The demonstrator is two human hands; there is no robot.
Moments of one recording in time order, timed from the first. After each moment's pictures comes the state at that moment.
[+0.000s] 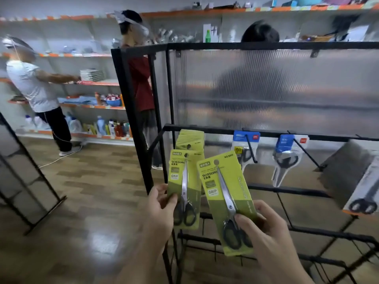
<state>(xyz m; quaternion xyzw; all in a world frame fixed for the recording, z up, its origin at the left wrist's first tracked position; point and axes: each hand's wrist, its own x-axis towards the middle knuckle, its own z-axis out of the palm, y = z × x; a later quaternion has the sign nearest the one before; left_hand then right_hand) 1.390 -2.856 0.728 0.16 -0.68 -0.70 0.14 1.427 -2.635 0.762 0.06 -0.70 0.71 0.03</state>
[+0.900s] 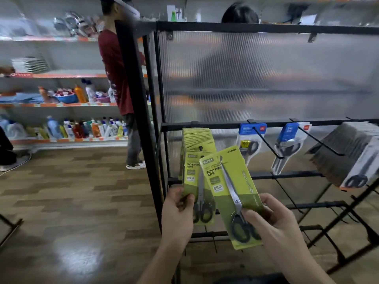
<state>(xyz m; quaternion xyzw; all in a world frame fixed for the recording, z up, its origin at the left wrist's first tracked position) 1.312 -2.905 0.686 0.10 -0.74 -0.67 0.06 1.391 -2.716 0.747 -0.03 -0.76 0.65 0.09</state>
